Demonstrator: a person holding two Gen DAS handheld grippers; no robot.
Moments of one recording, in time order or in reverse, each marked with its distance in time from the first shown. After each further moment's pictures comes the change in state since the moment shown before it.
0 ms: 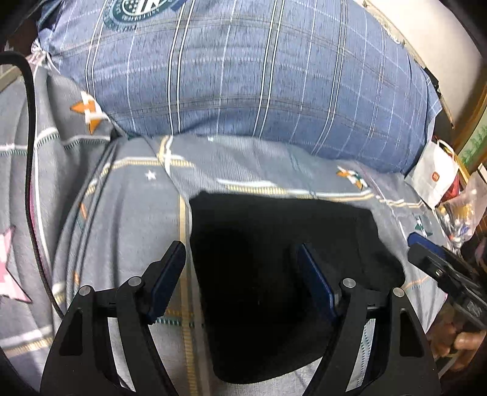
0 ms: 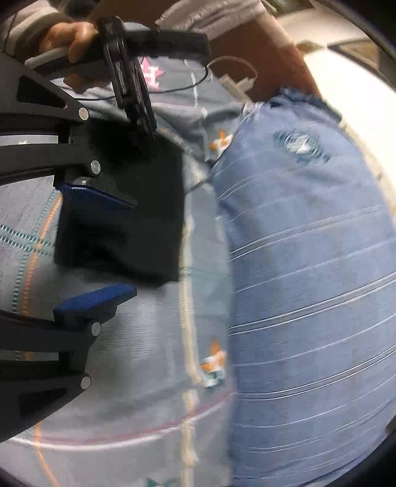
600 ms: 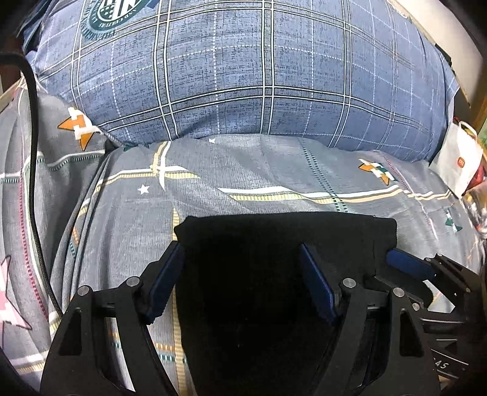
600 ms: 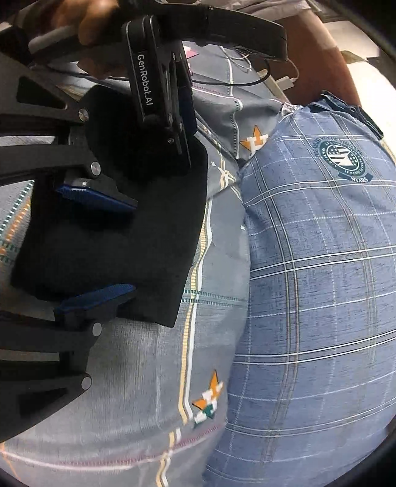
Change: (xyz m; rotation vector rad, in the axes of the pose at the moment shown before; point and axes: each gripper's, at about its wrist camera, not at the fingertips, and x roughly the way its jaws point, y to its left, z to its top) left arm 0.046 -0.020 0.011 0.074 0.022 0.122; right arm 0.074 0.008 -0.012 -0.069 0.117 -0.026
